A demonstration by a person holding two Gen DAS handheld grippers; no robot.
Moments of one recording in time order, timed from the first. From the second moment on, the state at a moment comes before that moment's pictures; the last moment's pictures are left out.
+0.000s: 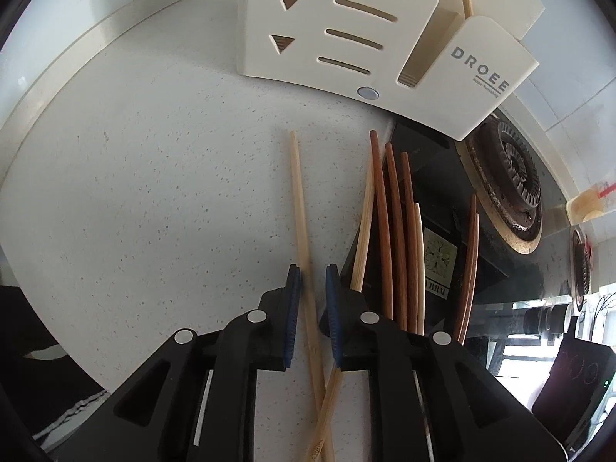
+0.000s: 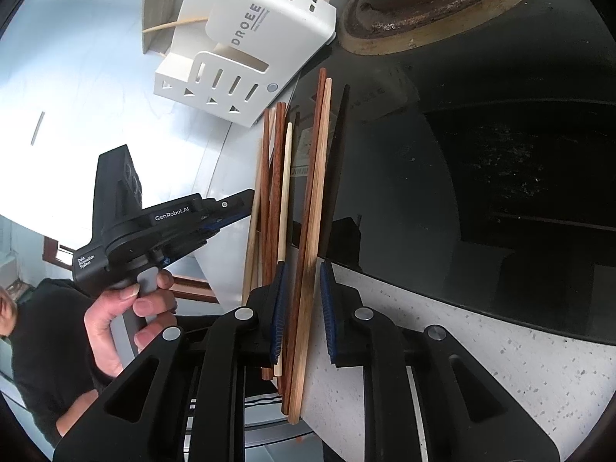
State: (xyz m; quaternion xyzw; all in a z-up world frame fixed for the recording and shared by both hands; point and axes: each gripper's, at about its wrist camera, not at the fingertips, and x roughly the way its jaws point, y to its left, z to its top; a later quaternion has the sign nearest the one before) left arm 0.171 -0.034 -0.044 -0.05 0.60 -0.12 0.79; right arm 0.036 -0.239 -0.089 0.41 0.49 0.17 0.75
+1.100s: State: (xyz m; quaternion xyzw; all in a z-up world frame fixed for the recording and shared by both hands) left arm 0.179 -0.043 -0.042 -0.03 0.61 -0.11 0.78; right arm 0.039 -0.234 -0.093 0.41 0.49 0.18 0.75
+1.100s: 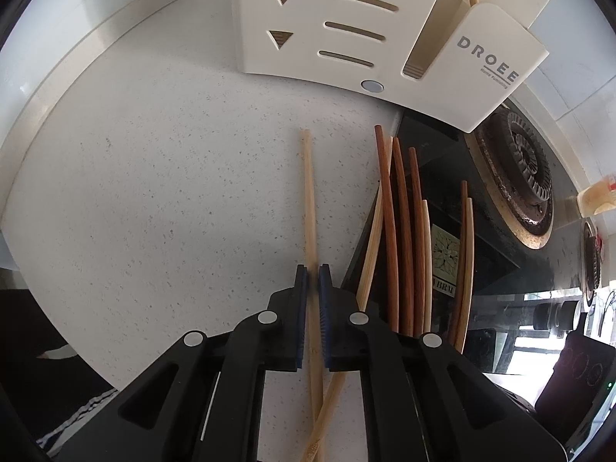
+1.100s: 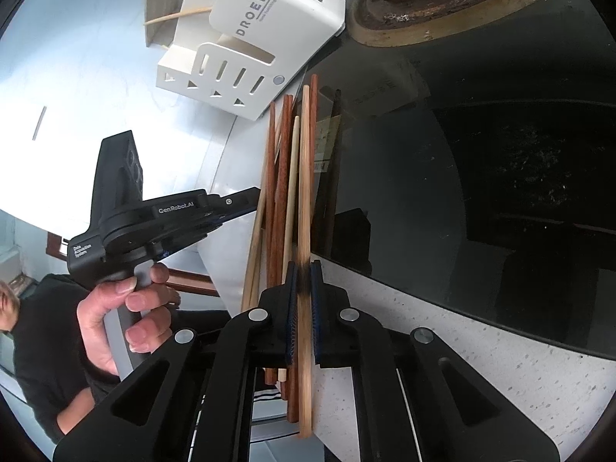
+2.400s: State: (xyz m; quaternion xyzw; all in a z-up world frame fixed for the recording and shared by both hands) left arm 0.148 -0.034 0.018 0.02 0.46 -0.15 0.87; right arm 0.030 -0.241 -0.025 0.31 0.38 0.15 0.86
